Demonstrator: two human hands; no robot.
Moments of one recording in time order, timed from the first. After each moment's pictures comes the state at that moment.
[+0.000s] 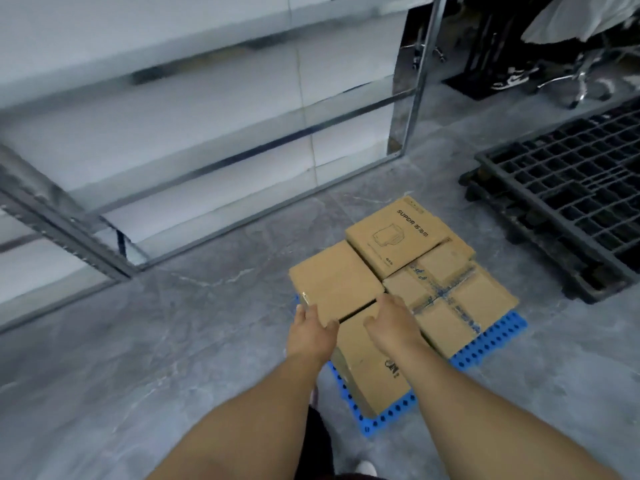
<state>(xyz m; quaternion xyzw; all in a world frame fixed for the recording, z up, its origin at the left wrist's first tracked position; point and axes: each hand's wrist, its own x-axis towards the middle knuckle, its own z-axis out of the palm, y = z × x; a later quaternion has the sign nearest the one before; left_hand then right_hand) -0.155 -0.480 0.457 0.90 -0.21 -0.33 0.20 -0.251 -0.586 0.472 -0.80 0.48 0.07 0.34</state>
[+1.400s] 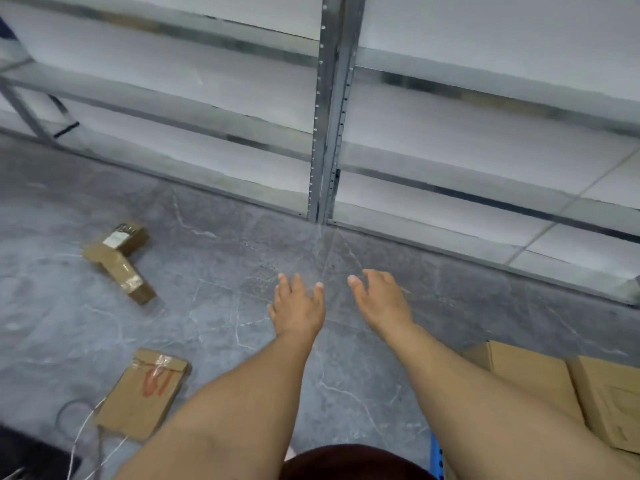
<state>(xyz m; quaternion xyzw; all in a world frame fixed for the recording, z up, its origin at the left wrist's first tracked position) 0.069 -0.049 0.491 0.91 0.17 -0.14 0.34 0.069 -0.180 0.531 -0.95 0.12 0.11 0.26</state>
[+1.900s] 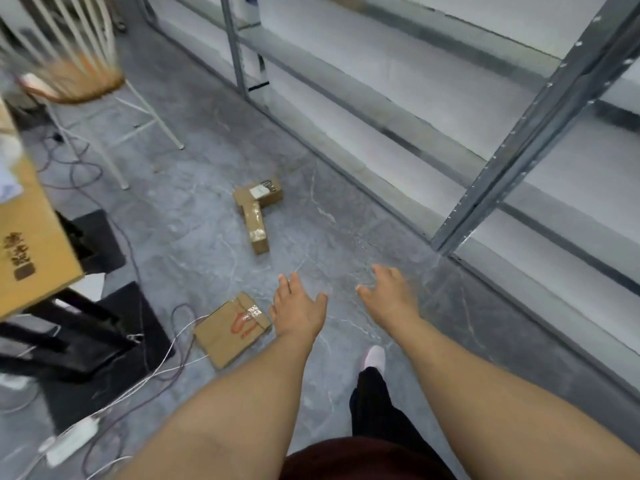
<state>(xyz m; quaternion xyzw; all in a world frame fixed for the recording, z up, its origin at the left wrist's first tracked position) 0.077 0.133 0.476 0.83 0.42 -0.07 0.37 0.161 0.015 0.503 -0.95 -0.12 0.21 0.20</state>
